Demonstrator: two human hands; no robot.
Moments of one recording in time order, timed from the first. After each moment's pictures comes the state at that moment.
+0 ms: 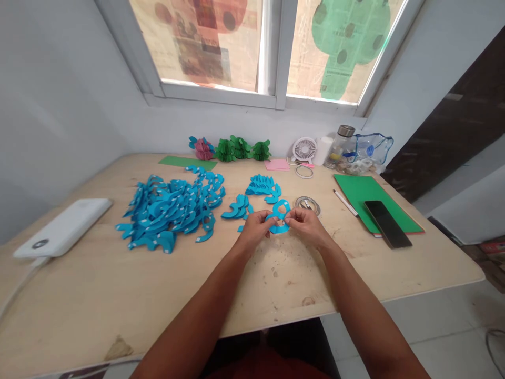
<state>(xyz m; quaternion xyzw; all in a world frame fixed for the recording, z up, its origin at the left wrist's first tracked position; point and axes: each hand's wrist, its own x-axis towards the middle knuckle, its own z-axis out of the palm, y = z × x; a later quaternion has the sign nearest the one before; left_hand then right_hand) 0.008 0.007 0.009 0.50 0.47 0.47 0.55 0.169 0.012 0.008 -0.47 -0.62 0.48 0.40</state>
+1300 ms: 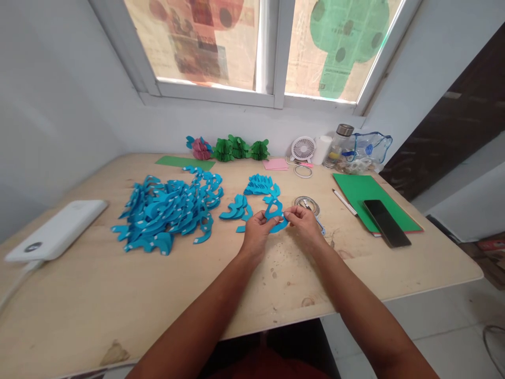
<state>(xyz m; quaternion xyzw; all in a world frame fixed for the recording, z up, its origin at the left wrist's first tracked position) 0.027 0.003 -0.006 0.34 0.41 0.58 0.61 0.153 0.017 -0.003 -0.52 -0.49 0.48 0.51</state>
